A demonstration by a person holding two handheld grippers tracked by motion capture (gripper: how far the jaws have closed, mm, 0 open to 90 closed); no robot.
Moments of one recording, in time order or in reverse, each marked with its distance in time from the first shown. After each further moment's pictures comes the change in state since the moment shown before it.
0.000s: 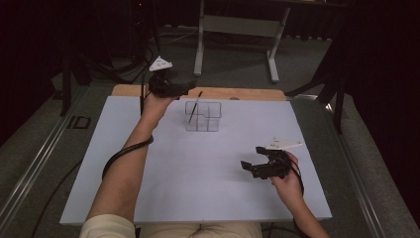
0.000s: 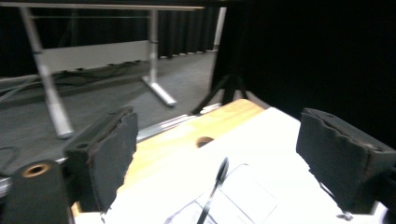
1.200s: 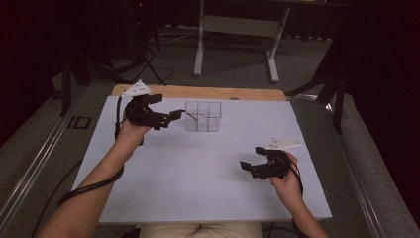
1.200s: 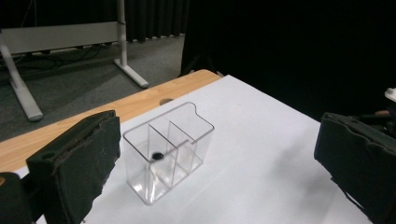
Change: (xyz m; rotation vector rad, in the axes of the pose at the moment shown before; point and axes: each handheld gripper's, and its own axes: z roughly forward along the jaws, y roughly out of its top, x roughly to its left) left arm -0.033 -0.037 -0.097 0.064 -0.134 0.016; right arm 0.002 0.001 0.001 0.001 -0.002 0.001
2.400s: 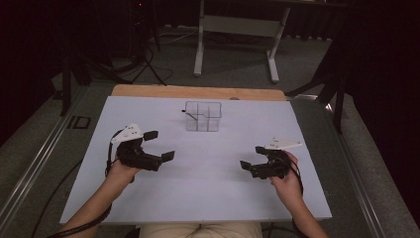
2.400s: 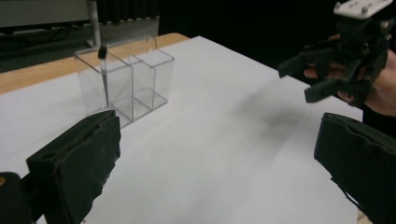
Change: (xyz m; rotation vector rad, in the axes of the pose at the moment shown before) left arm -0.029 -0.086 -0.030 0.045 -0.086 0.014; right arm 0.000 0.001 -0.001 -0.005 -0.003 0.000
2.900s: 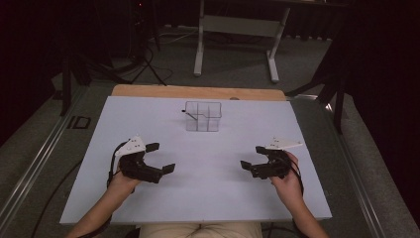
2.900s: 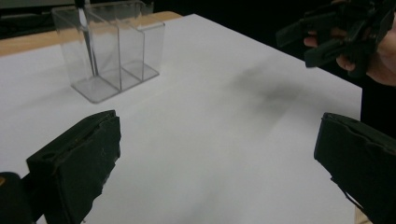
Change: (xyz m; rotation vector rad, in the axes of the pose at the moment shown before) left arm -0.006 -0.035 0.006 0.048 -0.009 0.000; right arm 0.000 0.000 -0.001 -0.004 -0.001 -0.001
